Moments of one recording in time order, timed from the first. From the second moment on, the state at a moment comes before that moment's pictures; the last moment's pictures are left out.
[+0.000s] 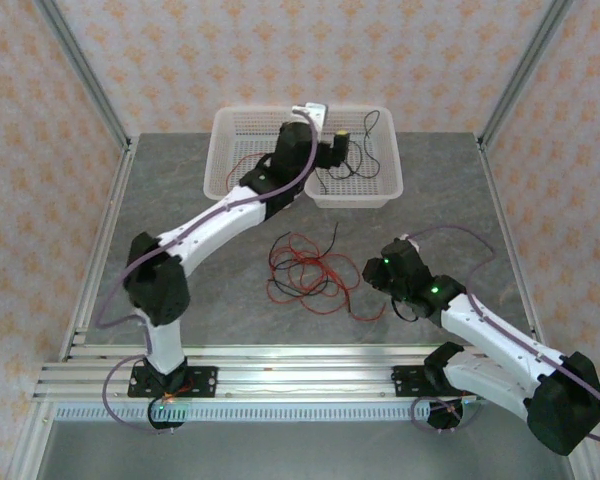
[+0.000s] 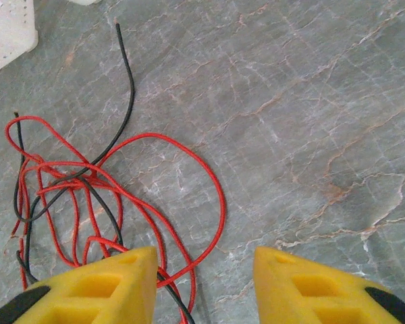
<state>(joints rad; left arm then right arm) -0.64 1.81 1.64 -0.05 -0.36 -0.19 0.59 0.93 0.54 -0.46 0.11 0.88</state>
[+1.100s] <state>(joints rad) -0.64 1.09 0.89 -0.15 -0.31 -0.52 0.86 1.32 0.72 -0.41 0.23 0.92</state>
